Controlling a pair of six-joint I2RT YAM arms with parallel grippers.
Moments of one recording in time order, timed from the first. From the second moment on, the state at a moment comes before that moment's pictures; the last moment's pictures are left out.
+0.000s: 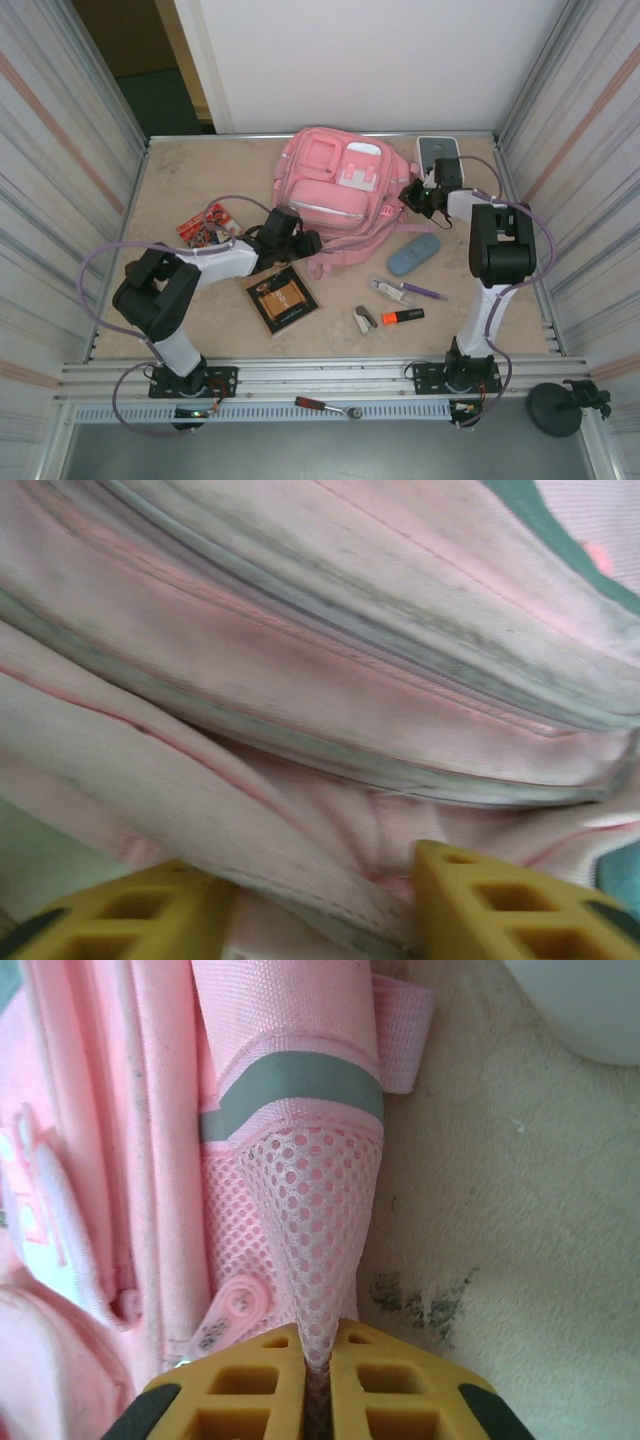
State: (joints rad) left arm -0.63 1.69 0.88 0.00 0.07 -0.77; right arm 0.03 1.97 1.21 -0.09 -0.44 0.67
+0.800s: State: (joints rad) left arm -0.03 1.63 1.06 -0.19 0.36 -0.43; right arm 0.39 1.73 1.00 -0.03 -0.49 0.82
